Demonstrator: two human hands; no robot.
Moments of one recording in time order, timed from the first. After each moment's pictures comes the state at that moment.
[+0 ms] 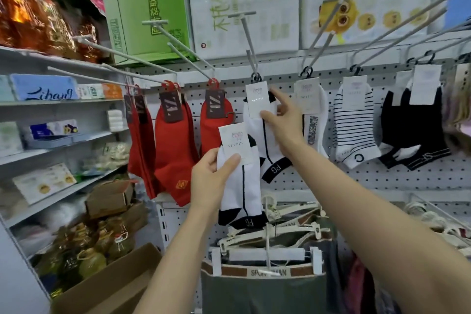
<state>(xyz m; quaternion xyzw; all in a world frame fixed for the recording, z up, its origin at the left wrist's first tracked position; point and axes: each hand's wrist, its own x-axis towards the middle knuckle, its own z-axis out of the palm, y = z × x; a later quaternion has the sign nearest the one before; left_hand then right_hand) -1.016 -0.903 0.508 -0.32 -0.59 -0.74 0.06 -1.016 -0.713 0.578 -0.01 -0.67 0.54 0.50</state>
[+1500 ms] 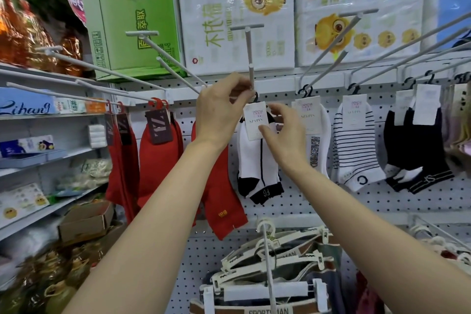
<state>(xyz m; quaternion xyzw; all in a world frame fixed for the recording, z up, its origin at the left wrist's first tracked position) -1.067 -0.845 0.650 -0.49 -0.57 -0.51 0.42 -1.023 -0.708 0.587 -0.06 -0.74 0.30 0.60</state>
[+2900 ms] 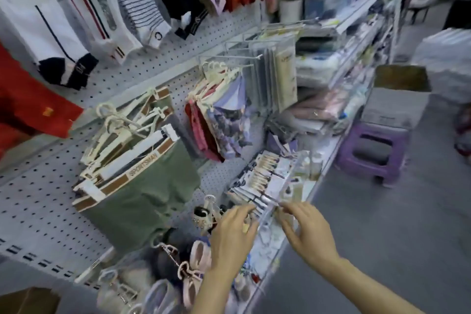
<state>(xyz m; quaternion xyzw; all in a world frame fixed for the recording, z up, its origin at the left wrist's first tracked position) -0.837 -0.993 0.192 -0.71 -0.63 -0.30 -0.08 -0.641 -0.982 0.171 -0.52 -0.75 0.09 0.39</state>
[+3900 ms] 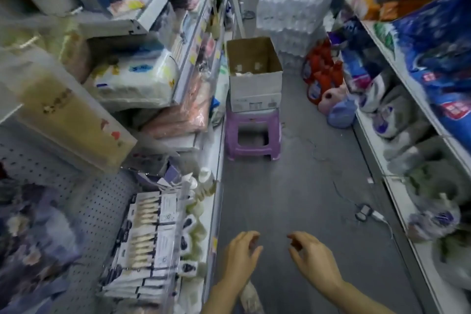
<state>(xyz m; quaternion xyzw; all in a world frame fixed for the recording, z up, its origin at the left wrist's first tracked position) -0.502 -0.717 0.062 -0.80 -0.46 -0.03 -0.38 -0.333 -0.835 0.048 -0.83 -0.46 0.23 0.21</state>
